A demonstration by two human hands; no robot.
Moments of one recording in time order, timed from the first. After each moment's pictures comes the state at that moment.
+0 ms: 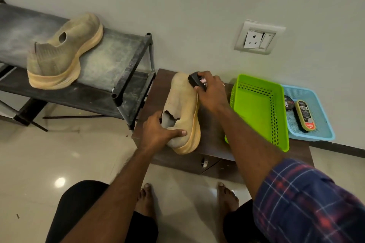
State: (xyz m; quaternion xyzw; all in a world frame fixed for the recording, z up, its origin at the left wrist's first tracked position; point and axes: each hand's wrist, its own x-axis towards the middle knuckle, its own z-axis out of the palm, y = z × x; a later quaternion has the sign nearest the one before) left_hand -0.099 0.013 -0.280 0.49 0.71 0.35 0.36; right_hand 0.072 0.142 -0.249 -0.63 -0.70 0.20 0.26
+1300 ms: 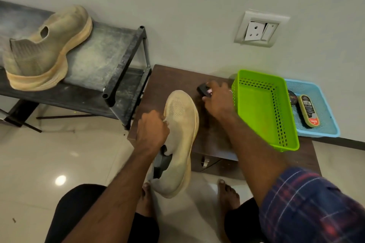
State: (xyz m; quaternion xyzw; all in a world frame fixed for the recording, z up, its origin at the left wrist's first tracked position) left_hand -0.098 0.039 -0.300 0.55 0.79 0.17 0.20; right_hand 0.097 0.141 -0.284 -0.69 -0.70 0.10 0.14
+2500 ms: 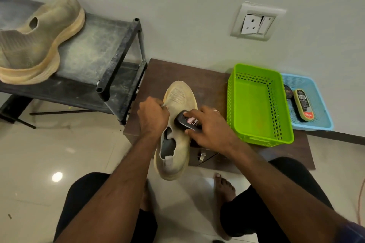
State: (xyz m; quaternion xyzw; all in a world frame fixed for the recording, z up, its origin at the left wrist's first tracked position) left_hand -0.081 0.054 -0.280 0.49 0.78 0.29 0.24; right_hand 0.106 0.037 -0.259 -0.53 -0.82 0.21 0.08
